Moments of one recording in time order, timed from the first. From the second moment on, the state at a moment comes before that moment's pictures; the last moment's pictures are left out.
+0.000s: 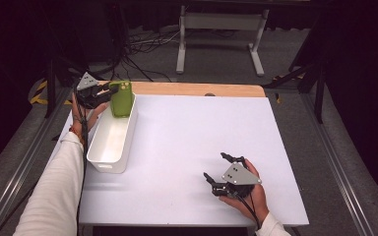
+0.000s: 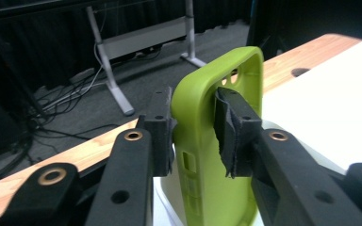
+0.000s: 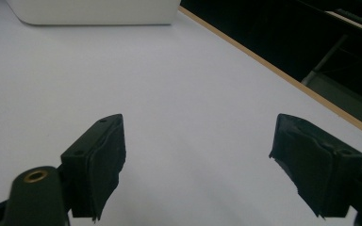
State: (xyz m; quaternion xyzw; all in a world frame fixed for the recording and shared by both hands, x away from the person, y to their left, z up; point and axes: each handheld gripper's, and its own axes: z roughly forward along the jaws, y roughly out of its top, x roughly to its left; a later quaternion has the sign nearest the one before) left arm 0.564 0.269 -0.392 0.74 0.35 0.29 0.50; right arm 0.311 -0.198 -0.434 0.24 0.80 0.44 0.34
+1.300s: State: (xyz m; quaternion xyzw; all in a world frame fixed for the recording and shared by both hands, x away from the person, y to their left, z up) left arm 0.570 0.265 -0.400 0.75 0.37 0.30 0.46; right arm 0.310 -0.203 -0.429 0.24 0.79 0.45 0.35
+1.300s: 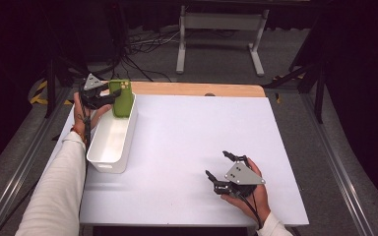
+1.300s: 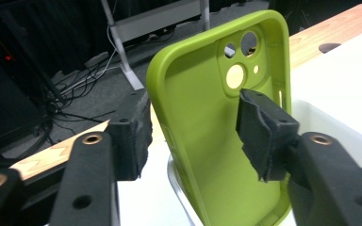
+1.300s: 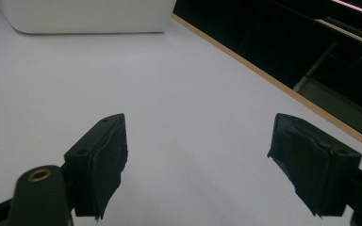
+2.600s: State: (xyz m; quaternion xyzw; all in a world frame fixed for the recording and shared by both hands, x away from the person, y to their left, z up) left arm 0.538 0.275 -0.383 0.72 0.38 0.29 0.49; right arm 0.306 -0.198 -0.426 0.23 0.79 0.45 0.36
